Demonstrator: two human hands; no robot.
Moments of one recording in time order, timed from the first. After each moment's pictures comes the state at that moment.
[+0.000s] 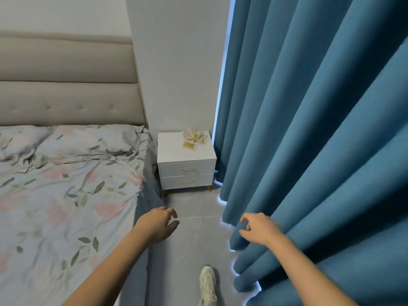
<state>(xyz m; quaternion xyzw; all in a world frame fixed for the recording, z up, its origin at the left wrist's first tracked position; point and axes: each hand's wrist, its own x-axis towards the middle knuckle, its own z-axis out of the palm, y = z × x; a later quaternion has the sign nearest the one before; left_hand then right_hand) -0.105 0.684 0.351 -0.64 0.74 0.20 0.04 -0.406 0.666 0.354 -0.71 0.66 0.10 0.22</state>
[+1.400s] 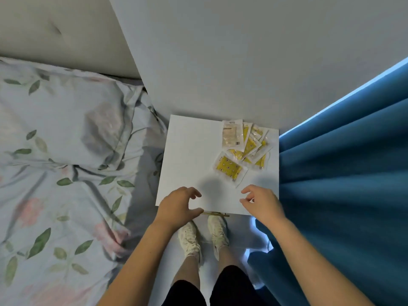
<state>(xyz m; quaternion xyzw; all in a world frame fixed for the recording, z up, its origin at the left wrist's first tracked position) 0.038 0.000 0.082 -0.72 0.53 0.44 -0.04 -0.188 -0.084 0.078 -0.67 0.63 0.14 0.37</state>
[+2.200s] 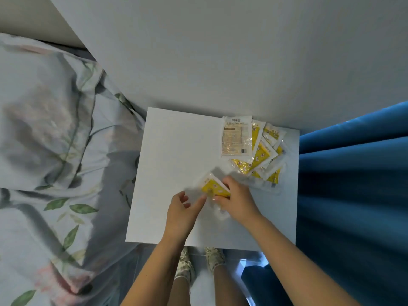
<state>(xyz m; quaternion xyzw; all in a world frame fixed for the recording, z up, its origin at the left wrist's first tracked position) 0.001 -0.080 -0.043 -0.76 0.08 0.58 -0.28 -0.132 -0.156 -0.063 -0.65 0.59 0.08 0.47</state>
